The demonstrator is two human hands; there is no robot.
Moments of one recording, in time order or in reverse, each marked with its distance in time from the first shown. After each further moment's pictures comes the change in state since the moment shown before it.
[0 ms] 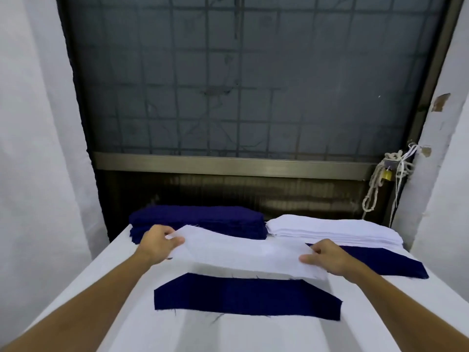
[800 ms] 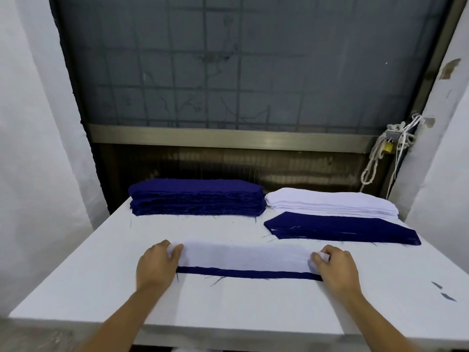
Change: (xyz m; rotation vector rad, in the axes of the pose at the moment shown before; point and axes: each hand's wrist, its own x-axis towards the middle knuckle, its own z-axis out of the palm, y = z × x) left_hand -0.080 -0.072 0.066 0.223 0.207 0.013; right_hand -0.047 0.073 0.088 -0.069 0.613 0.015
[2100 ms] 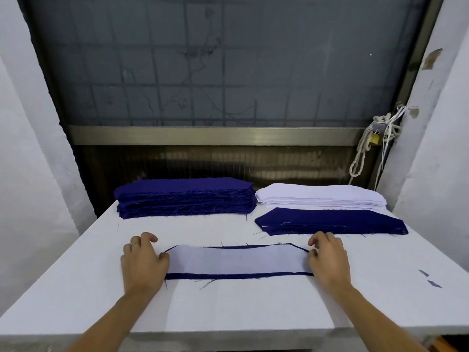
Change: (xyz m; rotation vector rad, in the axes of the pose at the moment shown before) left_hand 0.002 0.008 -0.002 0.050 0.110 0.015; right_hand 0.000 -0.008 -0.007 -0.199 0.004 -0.075
